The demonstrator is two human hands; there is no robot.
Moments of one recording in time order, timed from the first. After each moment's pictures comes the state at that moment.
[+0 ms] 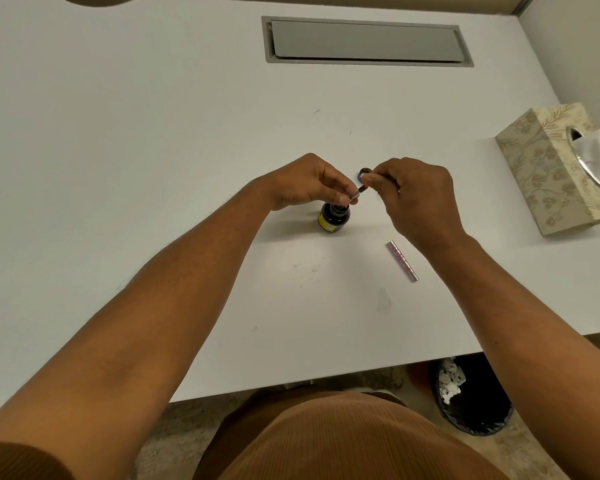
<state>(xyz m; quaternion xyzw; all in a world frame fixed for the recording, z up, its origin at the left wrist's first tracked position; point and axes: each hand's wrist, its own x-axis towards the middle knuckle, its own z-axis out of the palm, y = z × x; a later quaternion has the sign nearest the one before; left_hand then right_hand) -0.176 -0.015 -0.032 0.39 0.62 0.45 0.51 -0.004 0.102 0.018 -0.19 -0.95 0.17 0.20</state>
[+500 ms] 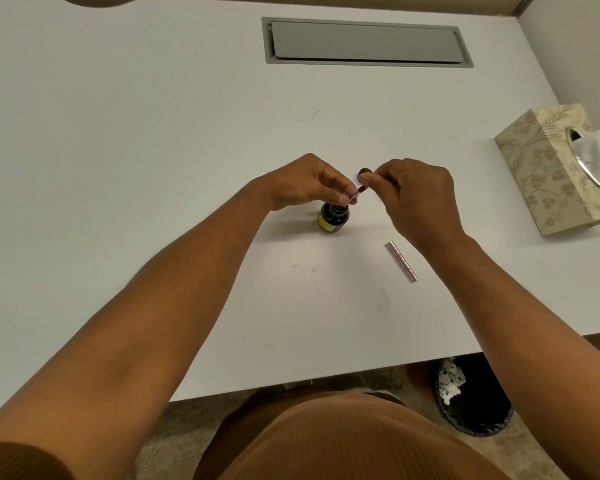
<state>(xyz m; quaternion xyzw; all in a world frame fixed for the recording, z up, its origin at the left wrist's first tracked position) -0.176 -0.015 -0.032 0.39 0.62 0.45 0.51 -0.003 0.102 0.017 -0.19 -0.94 0.16 0.22</state>
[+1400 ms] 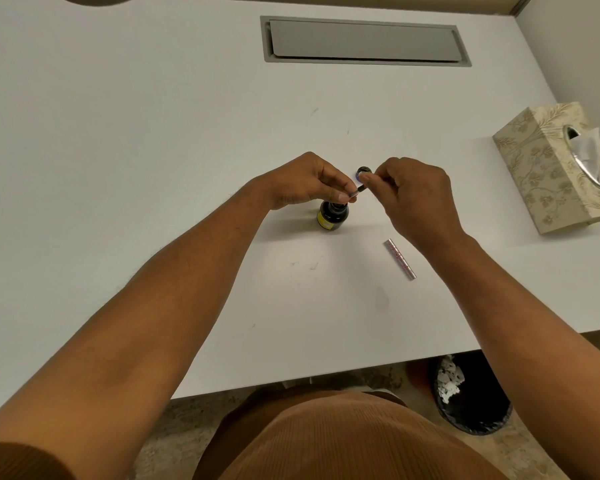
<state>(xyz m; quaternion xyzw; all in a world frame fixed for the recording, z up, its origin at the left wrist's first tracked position) -0.173 -0.015 -0.032 0.38 0.62 0.45 0.51 0.003 0.101 0.016 -0.19 -0.95 0.15 0.20</state>
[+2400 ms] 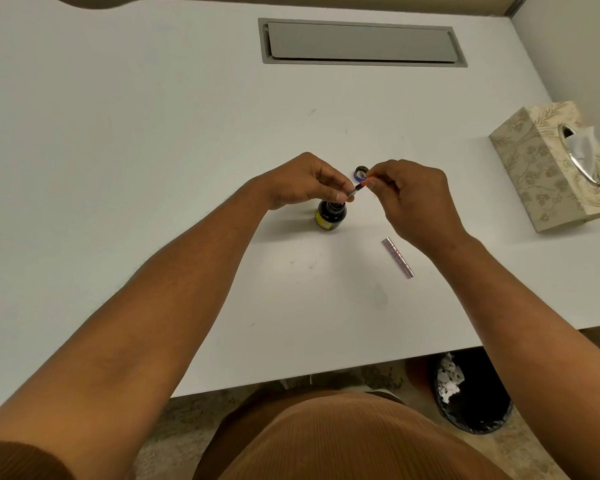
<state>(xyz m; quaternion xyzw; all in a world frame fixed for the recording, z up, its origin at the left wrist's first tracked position) -0.171 -0.017 -0.032 0.37 0.62 0.46 0.51 0.009 0.100 0.023 -0.17 -0.95 0.20 0.17</state>
